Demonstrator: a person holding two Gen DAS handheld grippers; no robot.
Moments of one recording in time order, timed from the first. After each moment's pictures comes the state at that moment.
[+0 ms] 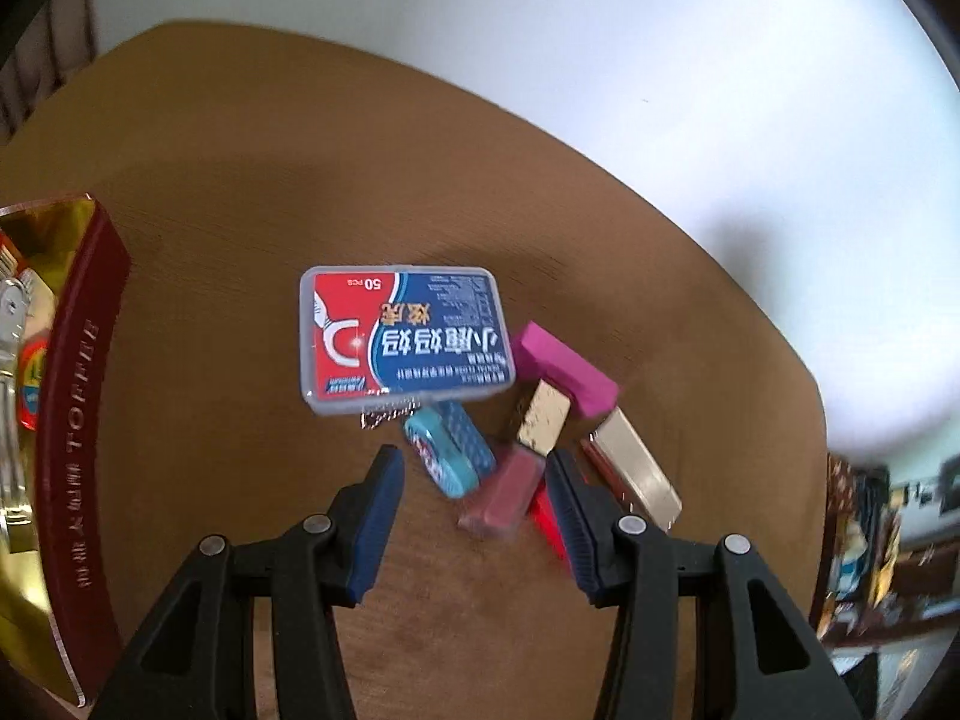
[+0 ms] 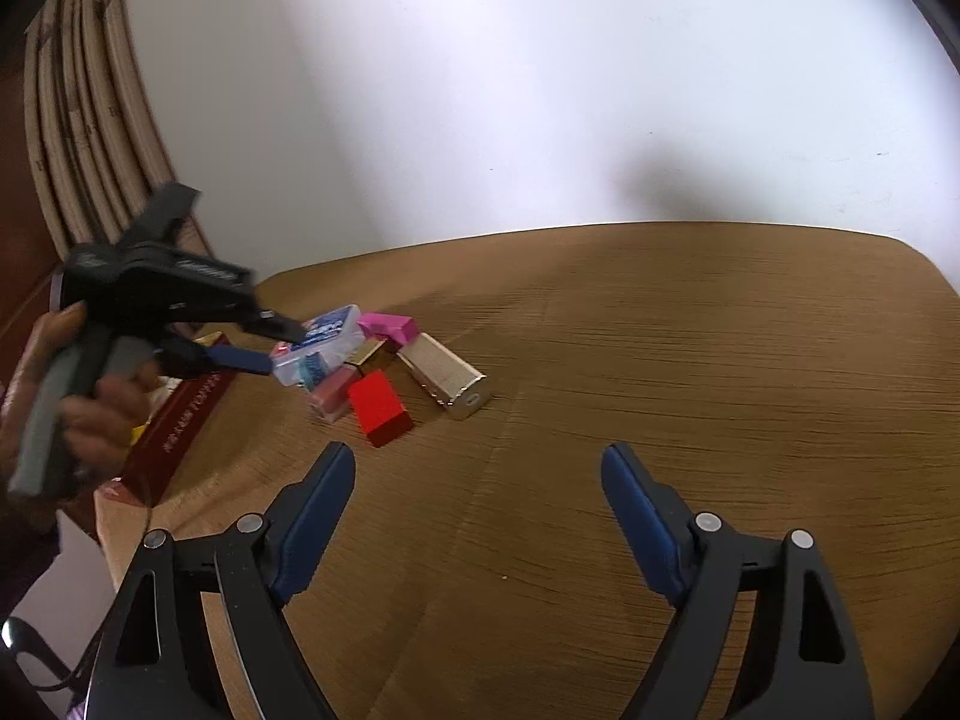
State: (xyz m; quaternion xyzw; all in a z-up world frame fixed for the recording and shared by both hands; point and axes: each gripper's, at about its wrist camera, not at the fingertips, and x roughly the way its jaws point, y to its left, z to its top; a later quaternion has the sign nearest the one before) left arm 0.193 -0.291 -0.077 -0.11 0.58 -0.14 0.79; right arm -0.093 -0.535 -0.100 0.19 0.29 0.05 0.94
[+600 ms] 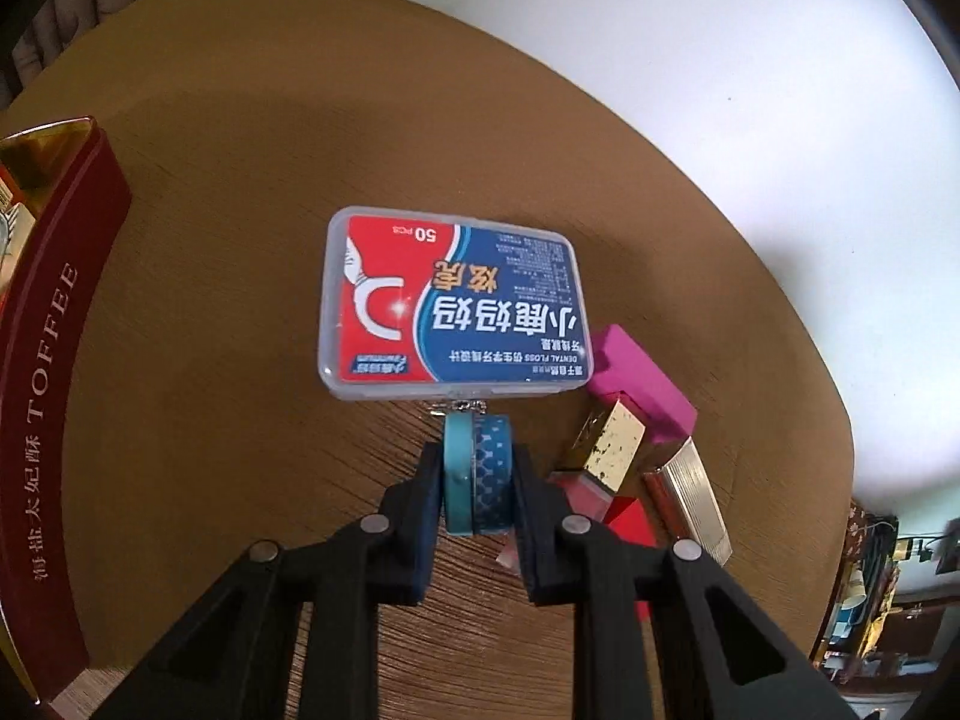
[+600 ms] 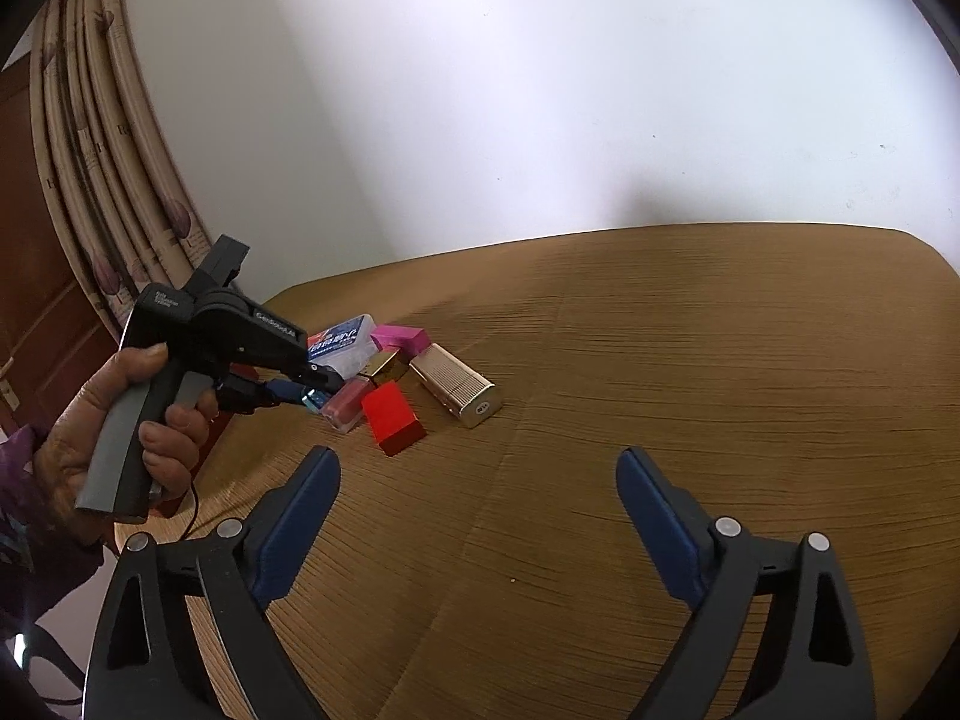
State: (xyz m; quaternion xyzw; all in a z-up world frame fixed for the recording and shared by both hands) left arm 0.201 -0.285 -0.113 -0.13 0.60 -0.09 0.79; right arm -0.095 -0.539 -0.100 0.20 0.28 0.06 0.94
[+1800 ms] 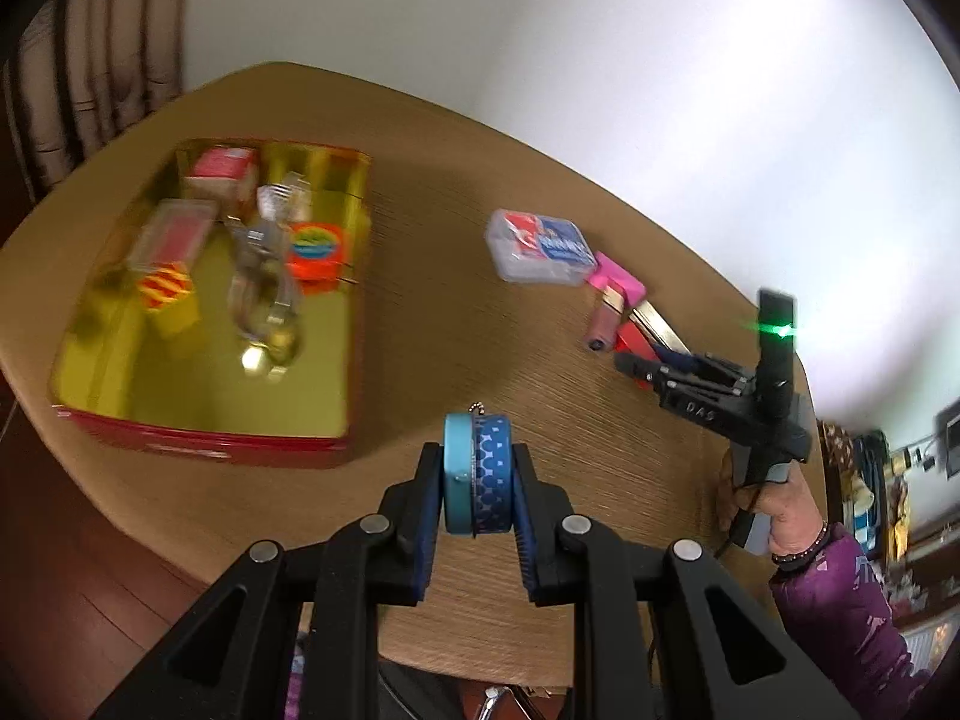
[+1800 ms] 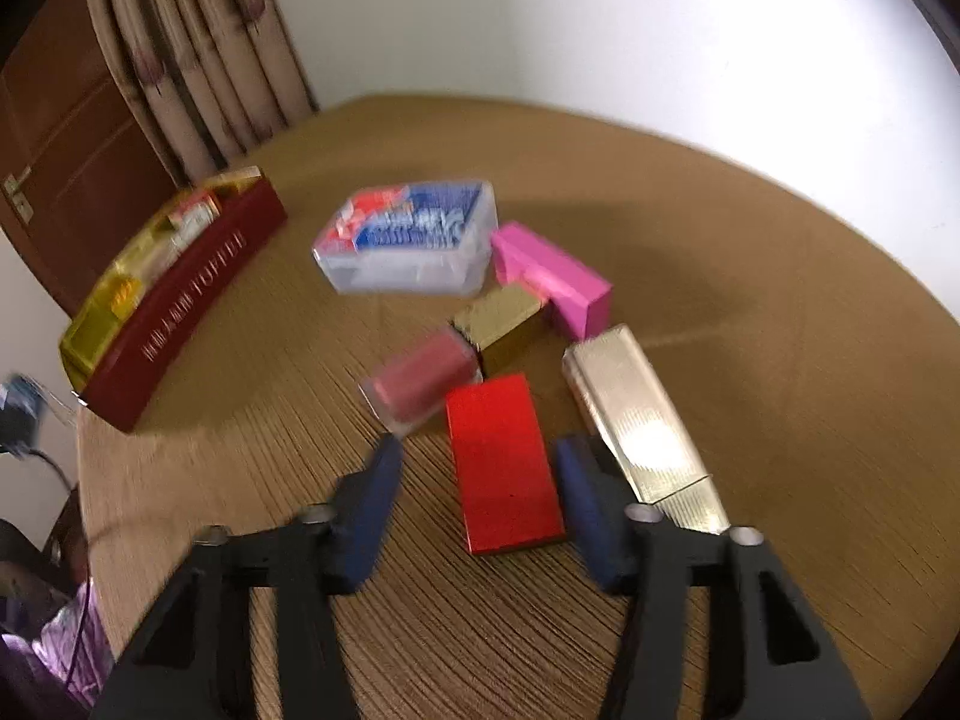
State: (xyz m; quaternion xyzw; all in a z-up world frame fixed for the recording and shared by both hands) left arm 0.037 -0.154 -0.029 -0.10 0.51 -0.15 0.84; right arm 0.058 -0.448 -0.126 0.03 0.45 0.20 0.87
